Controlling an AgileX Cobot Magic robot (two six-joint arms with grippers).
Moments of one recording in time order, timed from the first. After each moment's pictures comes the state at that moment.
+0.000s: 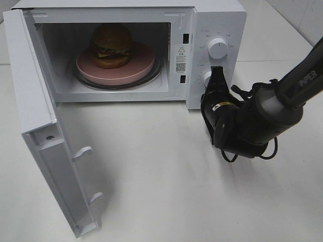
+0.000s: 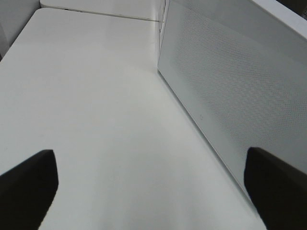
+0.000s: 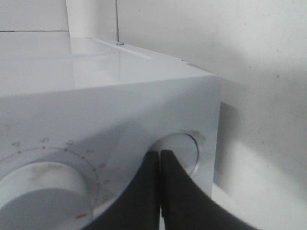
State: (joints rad) left arm -0.02 -0.01 -0.52 -0.07 1.08 -0.06; right arm 0.56 2.15 -0.87 0.76 -0.95 1.21
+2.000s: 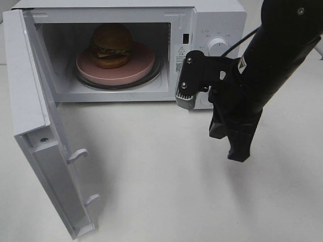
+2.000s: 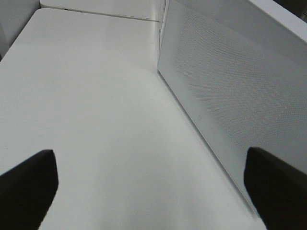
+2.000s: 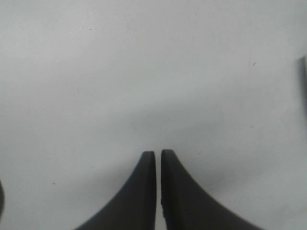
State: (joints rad) left arm -0.02 -0.01 -0.52 -0.07 1.08 -0.06; right arm 0.57 1.61 -1.03 0.00 0.72 -0.86
